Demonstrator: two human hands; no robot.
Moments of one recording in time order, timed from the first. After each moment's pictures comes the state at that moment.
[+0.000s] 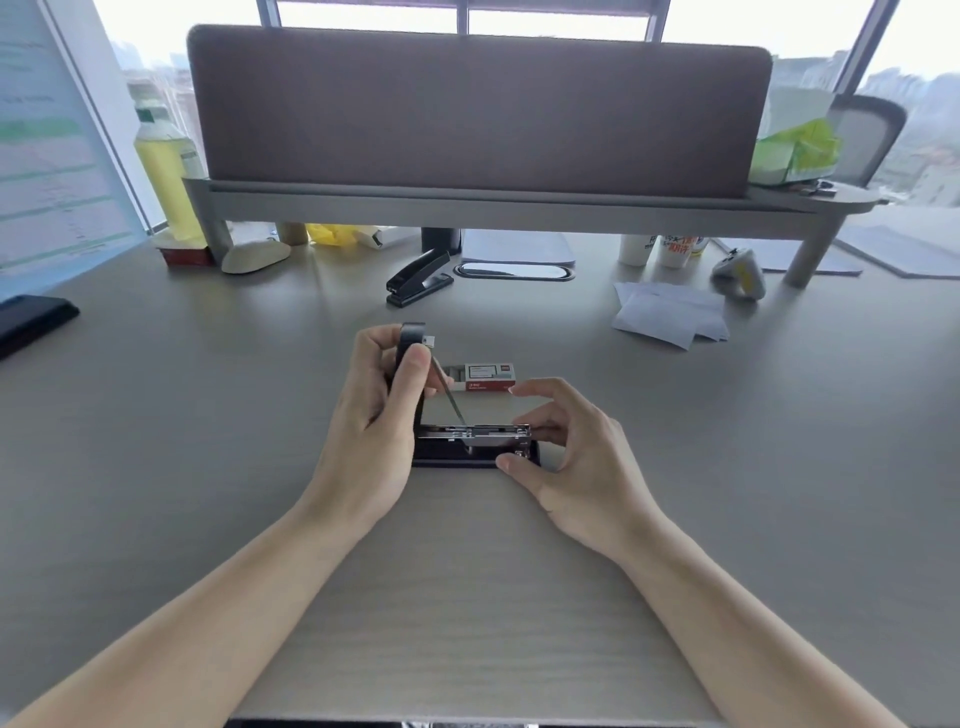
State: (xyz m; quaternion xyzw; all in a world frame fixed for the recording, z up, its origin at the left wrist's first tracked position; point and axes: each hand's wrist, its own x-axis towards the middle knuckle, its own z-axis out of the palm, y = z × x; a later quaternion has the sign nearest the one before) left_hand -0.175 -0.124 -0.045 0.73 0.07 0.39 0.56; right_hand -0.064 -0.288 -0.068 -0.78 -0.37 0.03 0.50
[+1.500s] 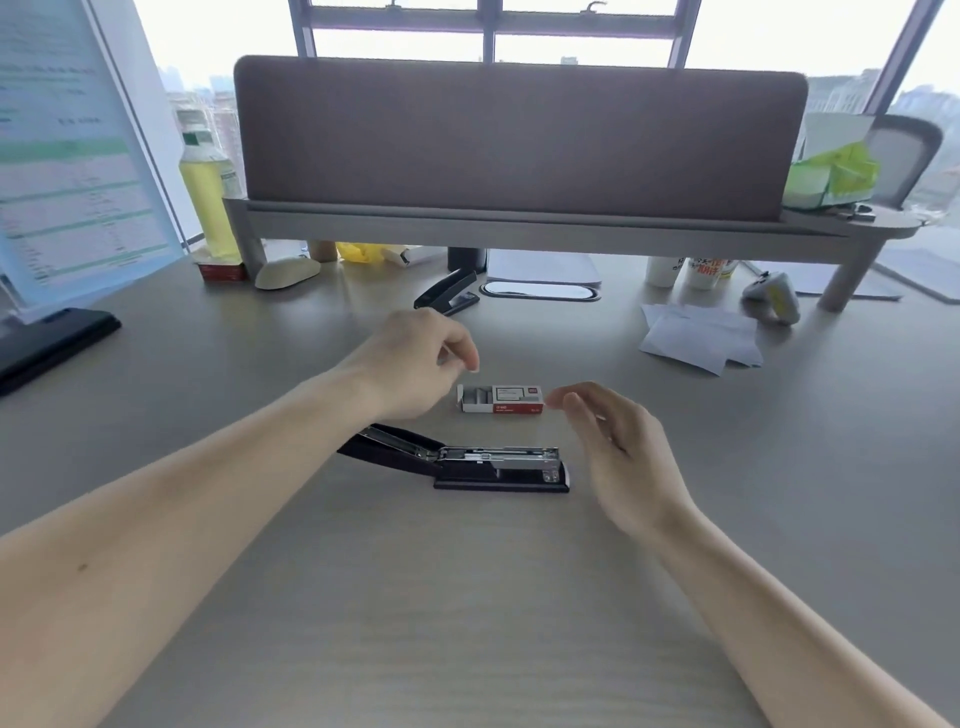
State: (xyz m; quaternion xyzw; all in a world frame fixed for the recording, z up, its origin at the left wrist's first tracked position) left_hand -0.131 -0.060 0.013 0.96 0.15 0.17 0.19; right_hand -0.040 -0.275 -0.055 -0.77 -0.37 -0.01 0.53
